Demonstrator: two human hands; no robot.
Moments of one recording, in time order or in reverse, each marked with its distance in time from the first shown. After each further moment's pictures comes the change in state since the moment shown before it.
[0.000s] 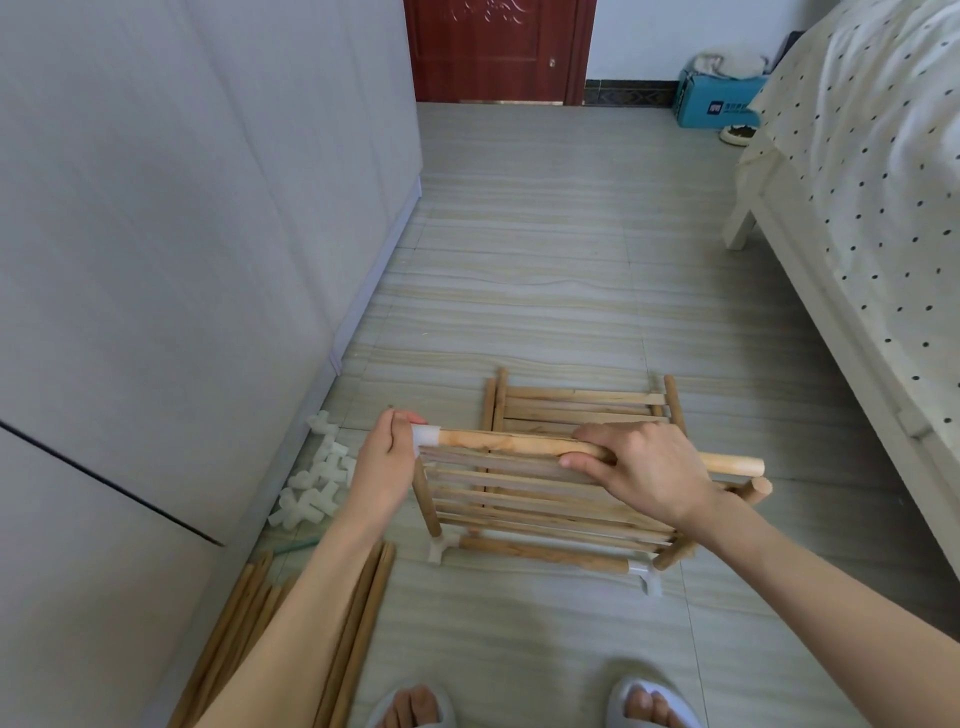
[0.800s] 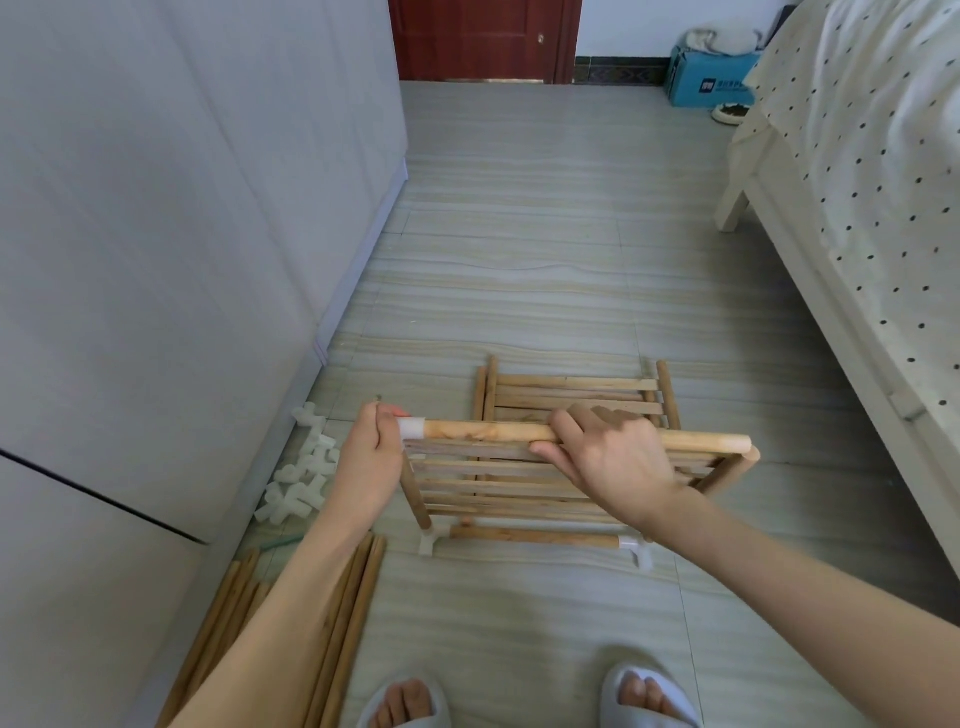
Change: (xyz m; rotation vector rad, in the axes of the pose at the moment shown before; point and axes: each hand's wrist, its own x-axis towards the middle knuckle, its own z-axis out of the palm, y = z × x) left_hand 0.000 -0.001 0.000 0.115 0.022 0.036; right_hand 0.007 -0.023 0.009 -0.295 0.205 -0.146
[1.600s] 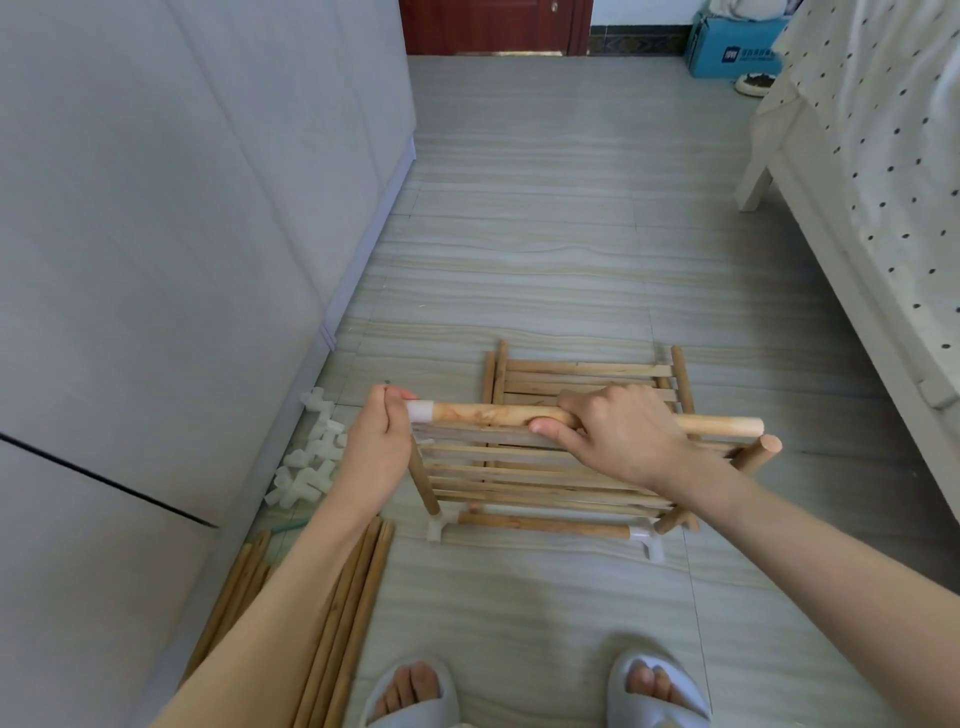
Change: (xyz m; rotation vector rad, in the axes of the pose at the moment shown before) left_hand 0.005 -0.002 0.003 0.067 0.011 0.046; right_hand 0.017 0.013 0.000 0.218 -0.292 0.071
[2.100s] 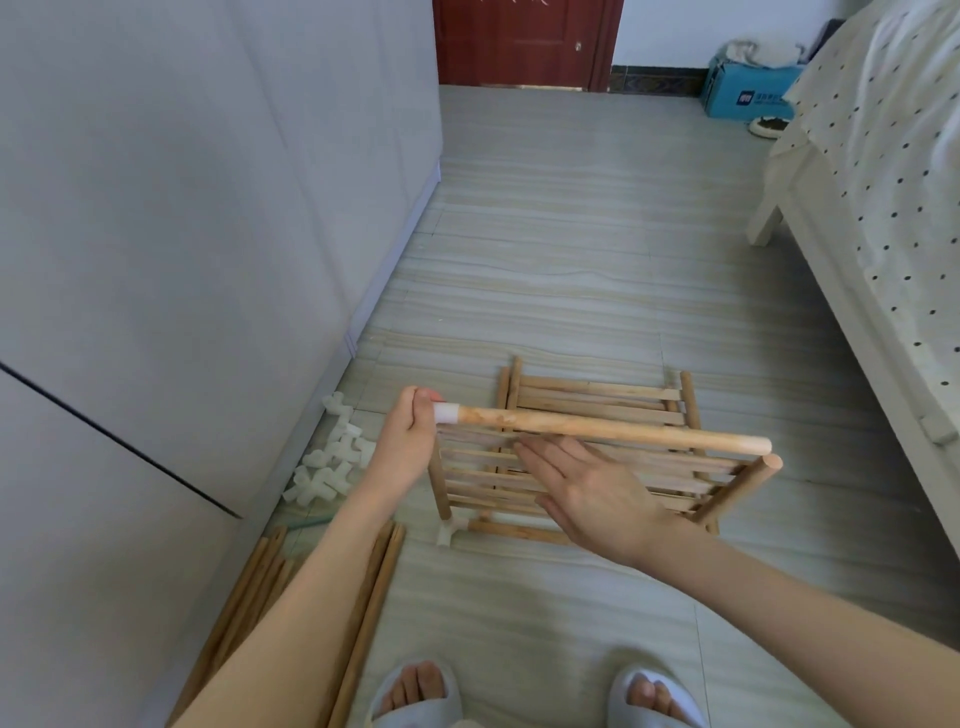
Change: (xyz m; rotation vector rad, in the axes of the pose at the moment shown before) left_hand -0.002 0.010 -0.007 -0.171 -0.072 -0.078; right_hand -0.027 -0.039 0.026 -0.165 0.223 -0.355
